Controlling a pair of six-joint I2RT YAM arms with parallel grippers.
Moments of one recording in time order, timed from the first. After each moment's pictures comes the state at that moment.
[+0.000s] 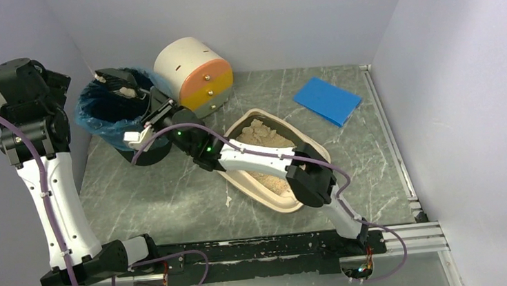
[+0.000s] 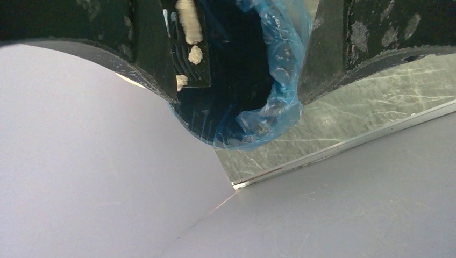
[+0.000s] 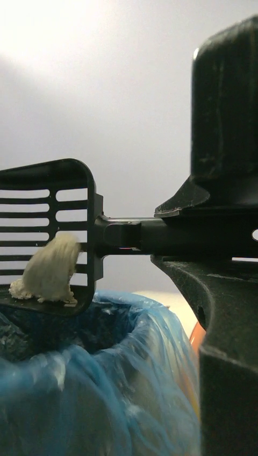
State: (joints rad) left arm 0.26 1.24 1.79 -0.90 -0.44 -0.83; right arm 1.11 2.16 1.85 0.48 0.31 -1.65
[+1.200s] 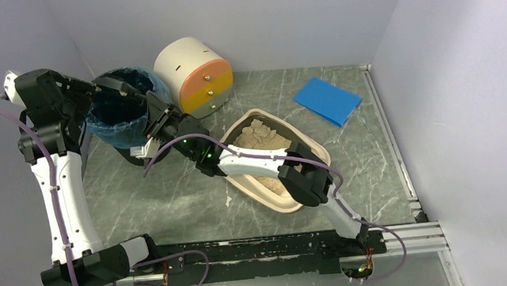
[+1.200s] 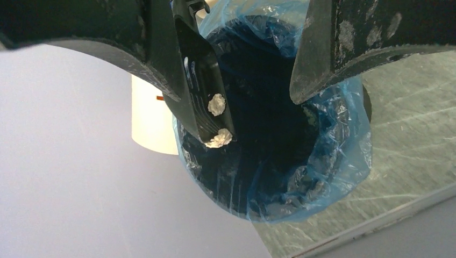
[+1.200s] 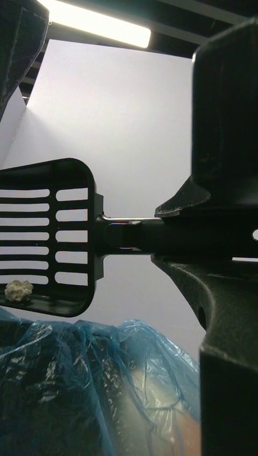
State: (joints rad) left arm 0.26 1.20 1.58 -0.77 -0.14 -0.88; right arm 1.11 2.21 1.76 0.70 0.24 -2.07
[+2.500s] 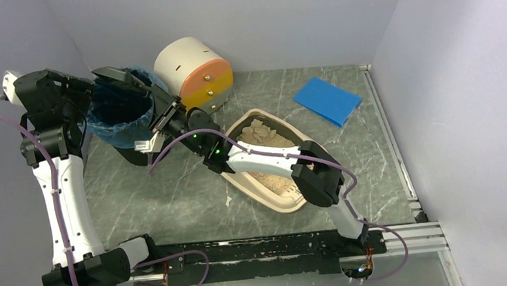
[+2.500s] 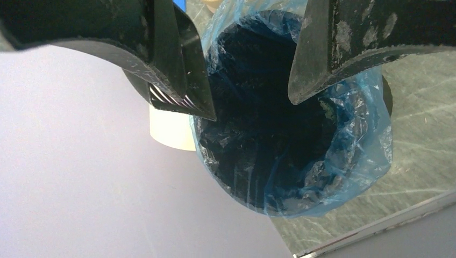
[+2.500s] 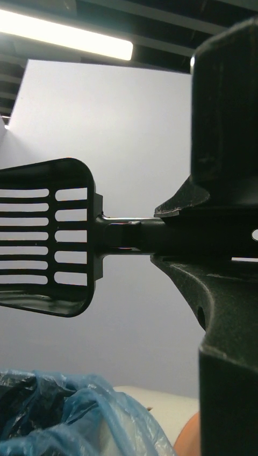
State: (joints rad) left arm 0.26 1.18 1.52 -0.69 -0.12 -0.92; right arm 1.09 2.11 1.68 0.73 0.20 -2.07
